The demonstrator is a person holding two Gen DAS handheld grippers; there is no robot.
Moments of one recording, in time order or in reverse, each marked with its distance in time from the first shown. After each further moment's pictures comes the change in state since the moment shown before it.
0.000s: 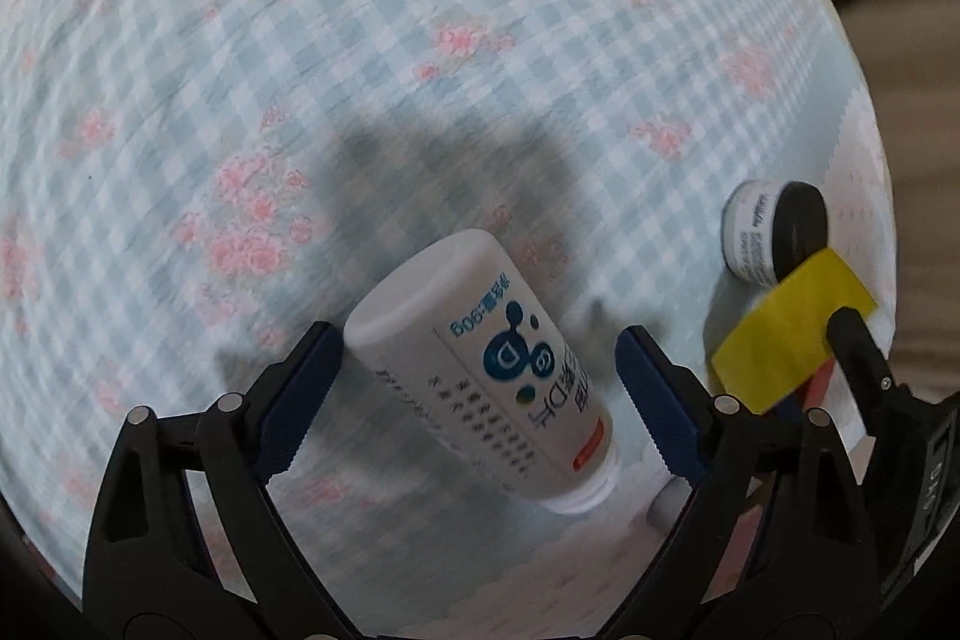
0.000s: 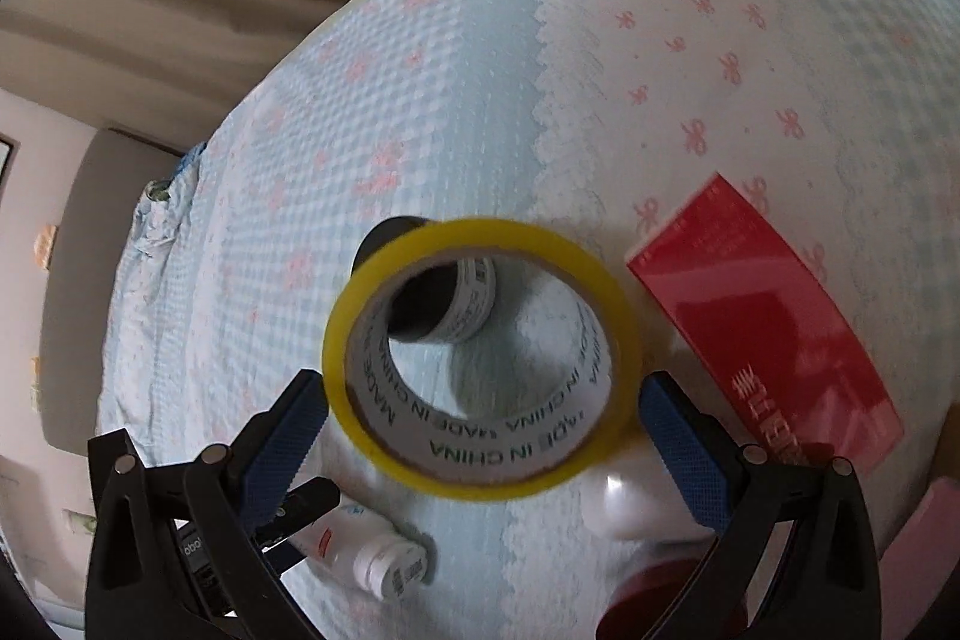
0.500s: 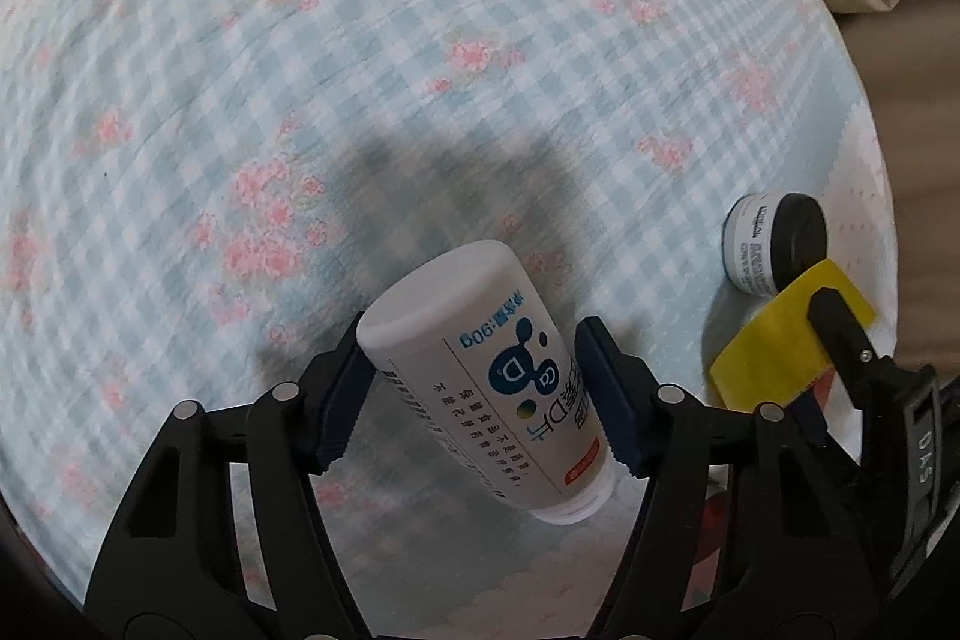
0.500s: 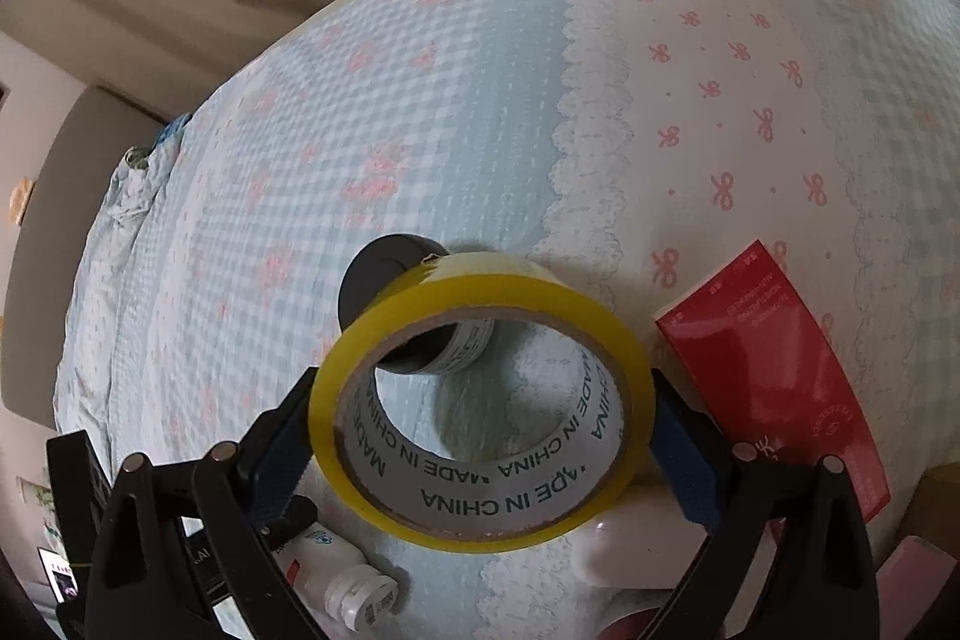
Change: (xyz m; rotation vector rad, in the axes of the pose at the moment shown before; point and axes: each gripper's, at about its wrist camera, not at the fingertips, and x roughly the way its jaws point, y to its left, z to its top) left arm 0.004 -0.006 -0.004 -0.009 -0.044 -0.011; right arm 0.011 0.013 0.011 -0.107 -0.005 -0.080
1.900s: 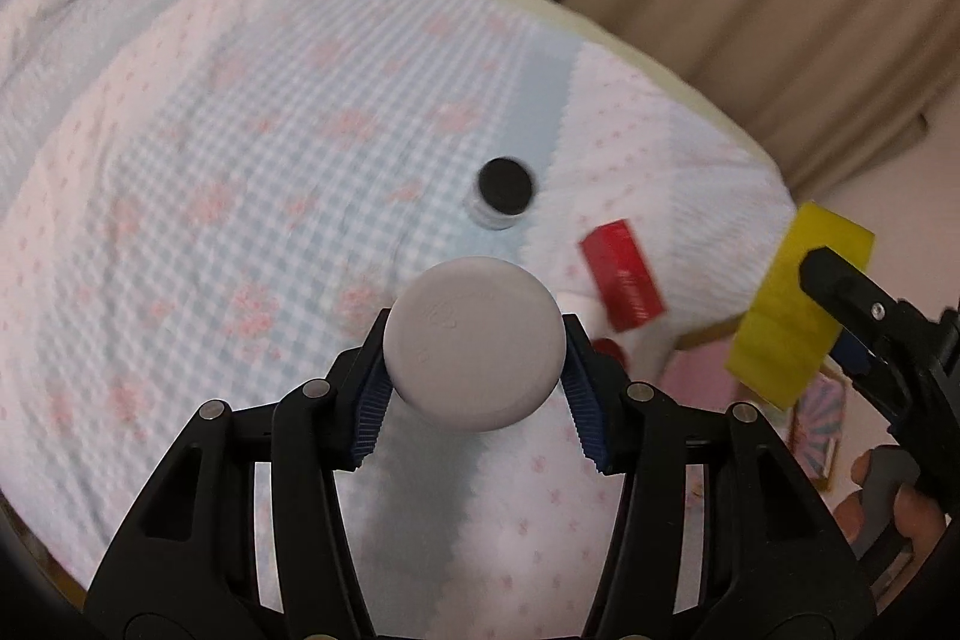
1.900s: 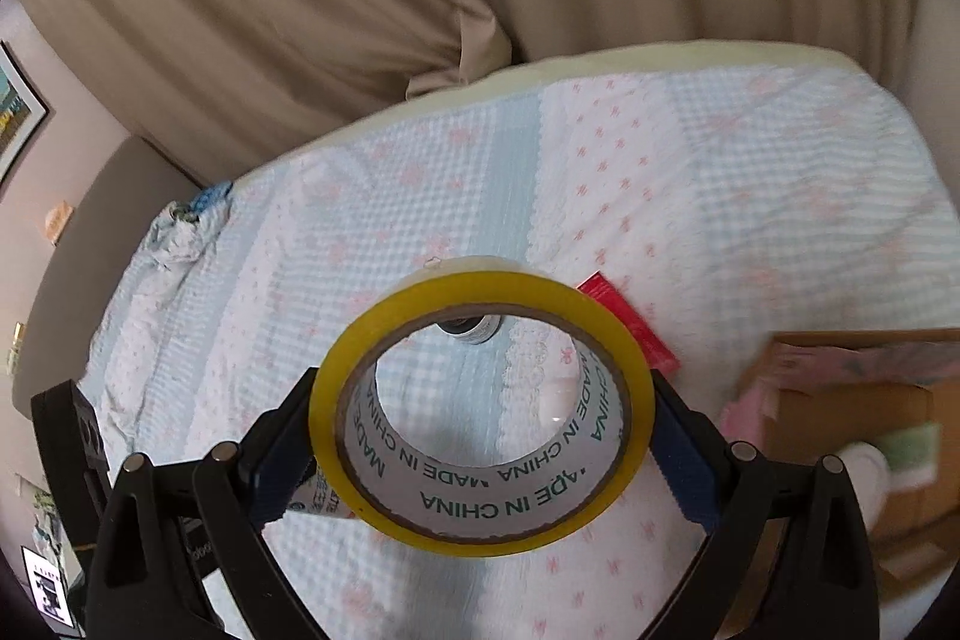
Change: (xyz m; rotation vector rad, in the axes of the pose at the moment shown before) left arm -0.184 -0.049 -0.081 0.581 -0.230 -0.199; right arm -0.204 0.023 -0.059 -0.005 -0.246 -0.033
